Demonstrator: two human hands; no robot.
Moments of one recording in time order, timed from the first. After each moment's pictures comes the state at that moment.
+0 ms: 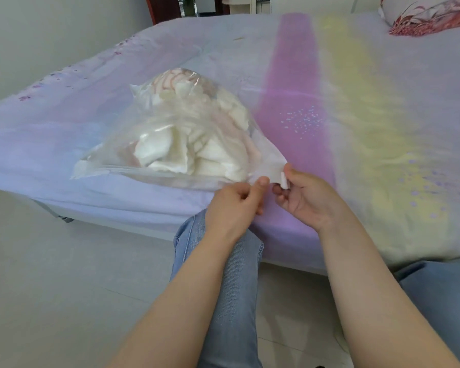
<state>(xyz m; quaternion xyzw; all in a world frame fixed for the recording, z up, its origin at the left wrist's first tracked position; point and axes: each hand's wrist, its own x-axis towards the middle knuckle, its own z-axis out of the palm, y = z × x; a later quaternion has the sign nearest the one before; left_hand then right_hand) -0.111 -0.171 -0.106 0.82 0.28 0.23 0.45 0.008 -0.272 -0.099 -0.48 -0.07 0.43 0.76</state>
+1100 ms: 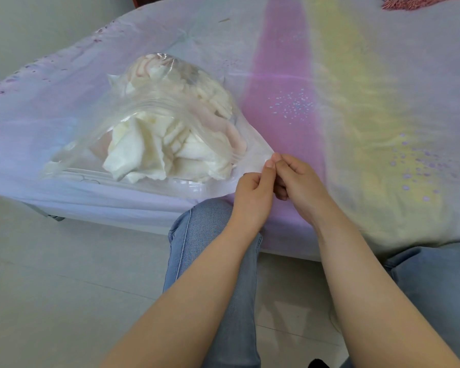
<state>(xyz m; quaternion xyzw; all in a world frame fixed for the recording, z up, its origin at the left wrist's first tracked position) -0.067 -0.215 -0.109 0.71 0.24 0.24 0.62 0.005 -0.280 -0.108 -0.65 -0.26 0.25 0.67</state>
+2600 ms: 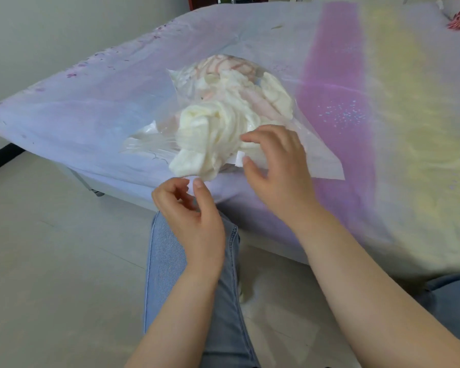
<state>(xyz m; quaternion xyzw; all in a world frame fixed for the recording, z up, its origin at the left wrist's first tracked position) -0.197 -0.160 -0.109 0.59 0.37 0.62 0.35 -0.074 -0.209 -0.072 -0.72 -0.51 -0.16 0.45</state>
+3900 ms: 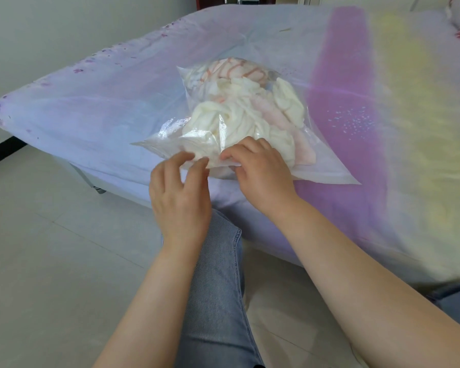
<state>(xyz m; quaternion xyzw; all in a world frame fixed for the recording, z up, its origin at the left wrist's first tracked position) -0.214 -0.094 -0.113 0.78 0.34 0.51 -0.07 -0.081 -0.157 -0.081 -0.75 -0.57 -0.13 0.32</state>
